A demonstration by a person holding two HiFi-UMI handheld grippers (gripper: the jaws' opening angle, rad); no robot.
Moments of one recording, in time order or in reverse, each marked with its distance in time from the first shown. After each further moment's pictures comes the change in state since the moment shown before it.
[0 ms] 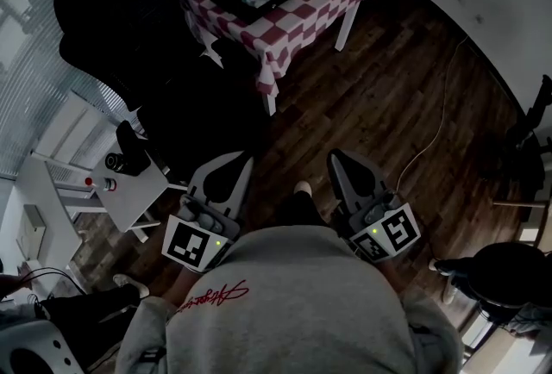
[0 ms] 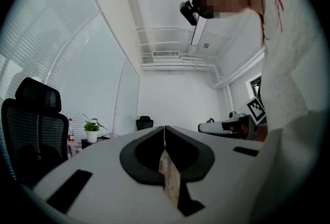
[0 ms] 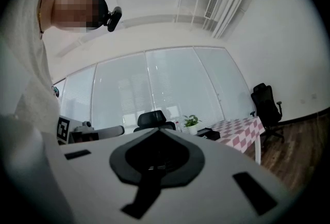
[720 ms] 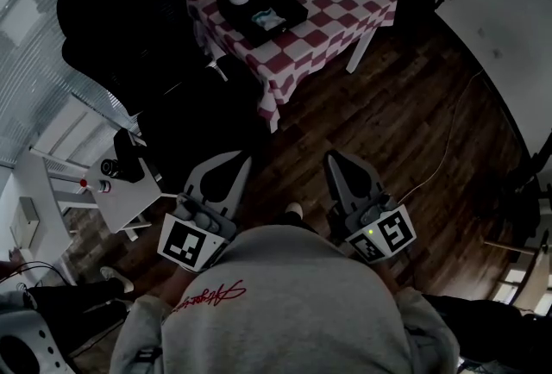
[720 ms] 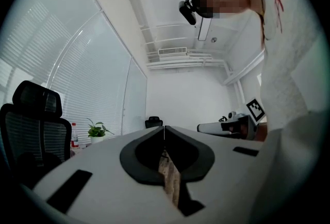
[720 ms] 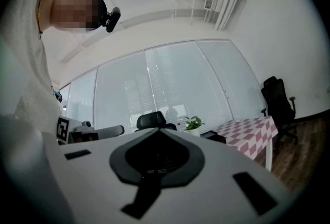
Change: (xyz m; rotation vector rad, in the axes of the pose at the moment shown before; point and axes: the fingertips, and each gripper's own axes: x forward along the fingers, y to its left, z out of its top) left arm 0.094 0.058 0.008 0.018 0.004 0.097; right arm 0.084 -0.089 0.021 0.024 0.027 0.103
